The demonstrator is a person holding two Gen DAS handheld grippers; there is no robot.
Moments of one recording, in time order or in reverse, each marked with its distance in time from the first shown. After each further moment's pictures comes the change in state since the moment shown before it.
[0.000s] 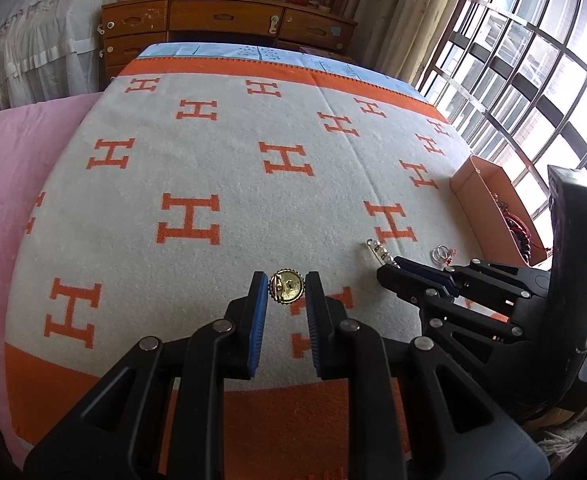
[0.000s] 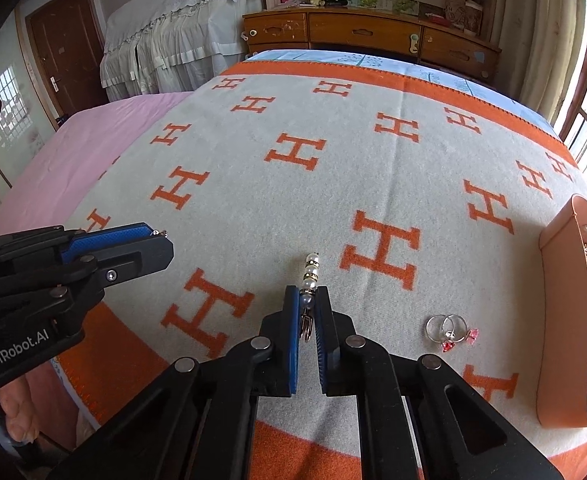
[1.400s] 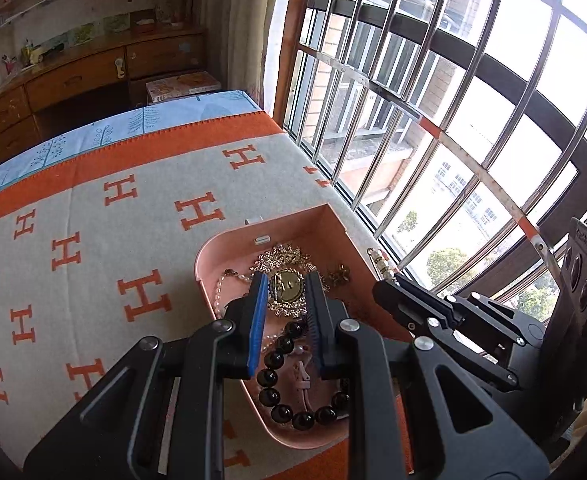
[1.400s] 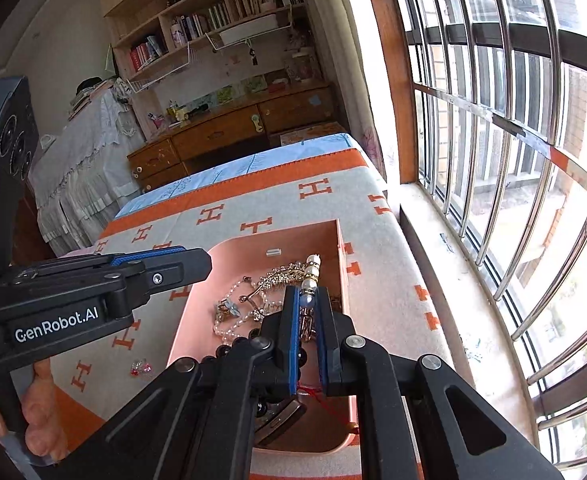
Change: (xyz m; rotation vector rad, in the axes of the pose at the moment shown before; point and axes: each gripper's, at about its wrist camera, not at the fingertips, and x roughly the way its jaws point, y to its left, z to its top) left arm 0.082 -0.308 0.097 0.325 0.016 -0.167; right arm -0.151 -0.292 -0.071 0.423 -0.324 -0.156
